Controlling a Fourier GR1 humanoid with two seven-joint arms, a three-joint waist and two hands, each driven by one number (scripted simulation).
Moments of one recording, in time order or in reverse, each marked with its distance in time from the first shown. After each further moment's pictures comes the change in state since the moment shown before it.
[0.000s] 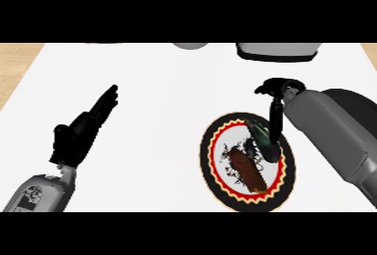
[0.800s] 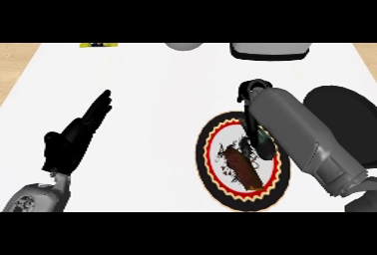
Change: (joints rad) left arm 0.064 -0.020 0.047 -0.043 -0.028 -0.023 0.008; right arm -0.107 0.200 -0.023 0.191 0.062 0.168 0.126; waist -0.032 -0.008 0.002
